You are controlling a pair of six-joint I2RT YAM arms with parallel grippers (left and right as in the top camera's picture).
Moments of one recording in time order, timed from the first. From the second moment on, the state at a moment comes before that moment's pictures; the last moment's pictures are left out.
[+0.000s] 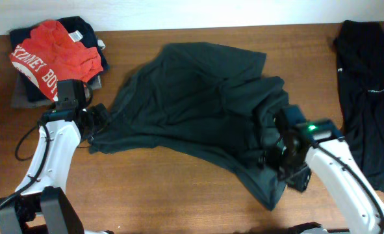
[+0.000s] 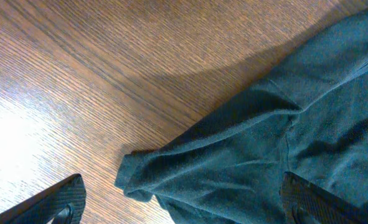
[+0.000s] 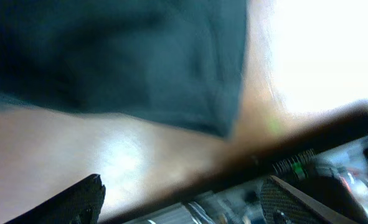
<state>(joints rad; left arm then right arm) 0.14 1.60 1.10 -0.72 -0.11 -0.46 0.17 1.32 1.03 -1.32 -0.11 0.76</state>
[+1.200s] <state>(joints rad) 0.14 1.60 1.10 -0.72 -0.10 -0.46 -0.13 1.92 1.14 -0.42 -0.03 0.41</state>
